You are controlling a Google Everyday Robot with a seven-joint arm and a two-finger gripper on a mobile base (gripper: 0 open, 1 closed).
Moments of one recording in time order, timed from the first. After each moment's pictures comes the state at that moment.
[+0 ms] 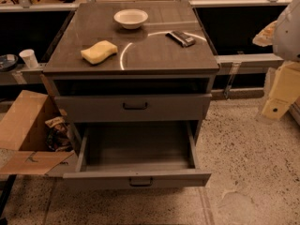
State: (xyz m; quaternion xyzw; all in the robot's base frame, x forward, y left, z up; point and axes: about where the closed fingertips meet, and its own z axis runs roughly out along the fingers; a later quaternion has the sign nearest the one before) arm 0.438 -0.217 0.976 -0.60 0.78 -0.03 0.16
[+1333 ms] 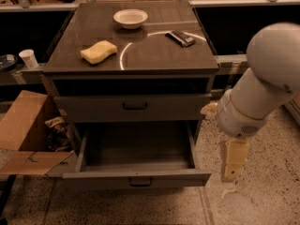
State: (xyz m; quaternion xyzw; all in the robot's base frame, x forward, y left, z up) arm 0.414 -0.166 0.799 -0.71 0.69 0.07 0.10
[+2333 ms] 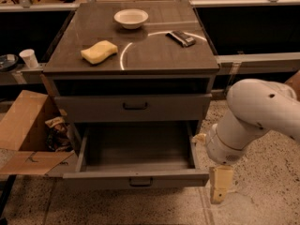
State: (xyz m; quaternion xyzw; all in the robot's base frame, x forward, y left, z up) arm 0.398 -0.159 0.691 -0.72 0.68 0.12 0.08
